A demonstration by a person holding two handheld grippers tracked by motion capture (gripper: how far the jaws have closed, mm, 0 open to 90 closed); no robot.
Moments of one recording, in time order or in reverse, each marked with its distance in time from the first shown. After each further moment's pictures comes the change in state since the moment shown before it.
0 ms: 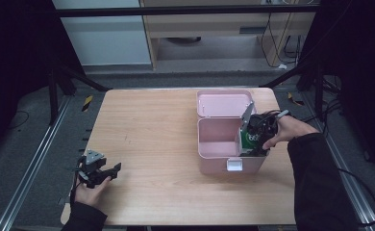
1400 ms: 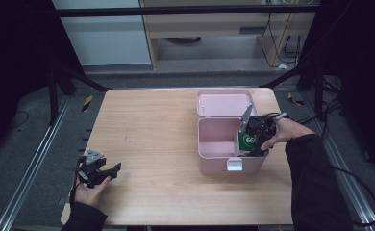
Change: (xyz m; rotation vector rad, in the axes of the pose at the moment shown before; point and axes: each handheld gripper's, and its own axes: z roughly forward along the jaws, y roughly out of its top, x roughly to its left) left arm 0.000 0.000 0.000 0.001 0.001 0.001; right arm -0.007 -0.005 0.018 -0.018 0.027 0.028
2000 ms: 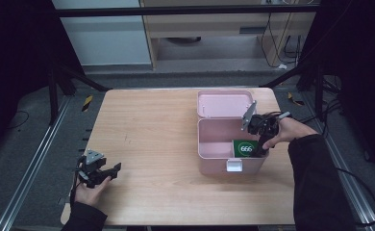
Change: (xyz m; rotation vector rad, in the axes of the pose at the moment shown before) left arm 0.000 0.000 0.000 -0.001 0.000 0.000; right arm 0.002 -0.003 -0.009 -0.032 -0.012 0.026
